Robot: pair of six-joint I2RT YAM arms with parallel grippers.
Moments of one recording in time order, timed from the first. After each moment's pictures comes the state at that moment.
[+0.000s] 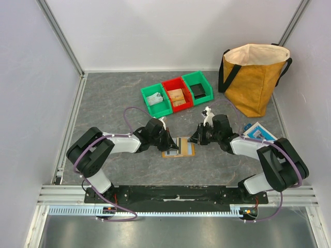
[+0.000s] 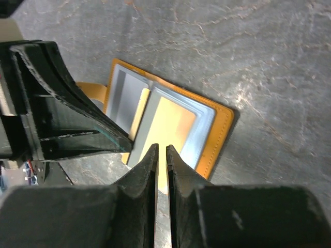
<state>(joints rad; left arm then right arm) -0.74 1.66 0.70 0.21 0.32 -0.95 0.43 1.45 0.50 0.29 -0.49 0.51</state>
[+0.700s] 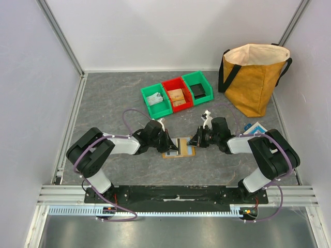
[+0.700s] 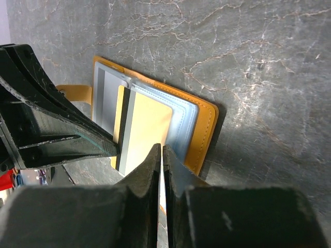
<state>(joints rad) -0.74 1.66 0.66 0.25 0.31 -0.97 0.41 1.59 0.48 0.41 -0.53 0.58</state>
